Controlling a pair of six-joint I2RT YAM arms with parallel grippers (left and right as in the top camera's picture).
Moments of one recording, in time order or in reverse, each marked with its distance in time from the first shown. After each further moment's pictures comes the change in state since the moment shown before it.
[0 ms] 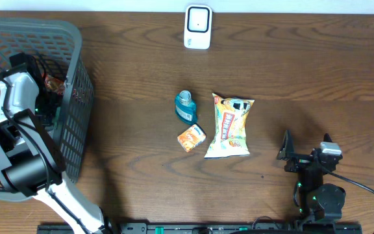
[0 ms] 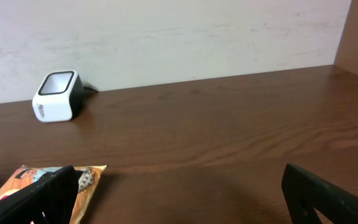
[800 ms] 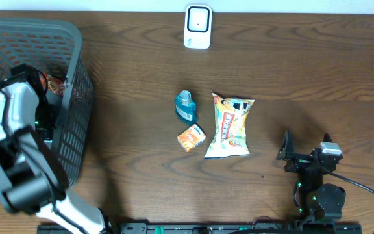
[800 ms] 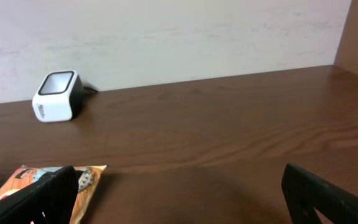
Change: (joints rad) left arm 0.006 -0.193 -0.131 -0.114 -0.010 0.033; right arm 0.000 0.000 0.000 0.000 0.000 0.000
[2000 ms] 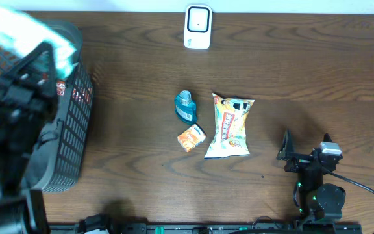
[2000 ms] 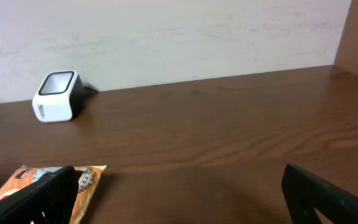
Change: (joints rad) left arm -0.209 -0.992 0.036 0.660 0.796 -0.194; right arm 0.000 0.000 0.000 0.000 0.000 0.000
